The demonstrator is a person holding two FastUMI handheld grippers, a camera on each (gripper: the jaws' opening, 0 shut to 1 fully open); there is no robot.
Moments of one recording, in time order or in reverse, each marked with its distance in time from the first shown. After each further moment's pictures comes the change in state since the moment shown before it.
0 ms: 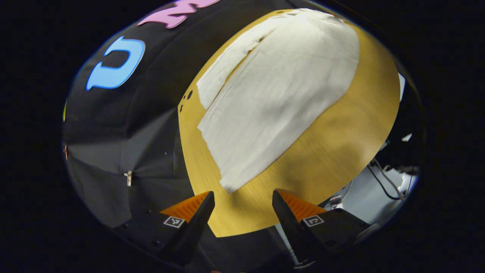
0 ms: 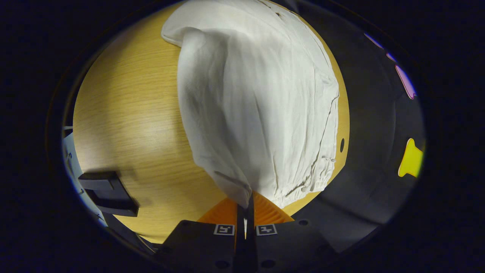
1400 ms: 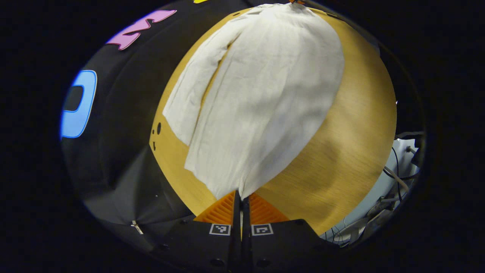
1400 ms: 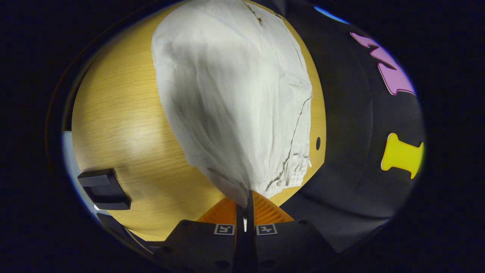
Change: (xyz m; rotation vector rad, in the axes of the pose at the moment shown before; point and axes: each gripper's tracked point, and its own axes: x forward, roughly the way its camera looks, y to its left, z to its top) left arm 0.035 0.048 0.062 0.227 -0.117 -0.188; right arm -0.041 -0.047 0.004 0.054 -0.089 -0.186
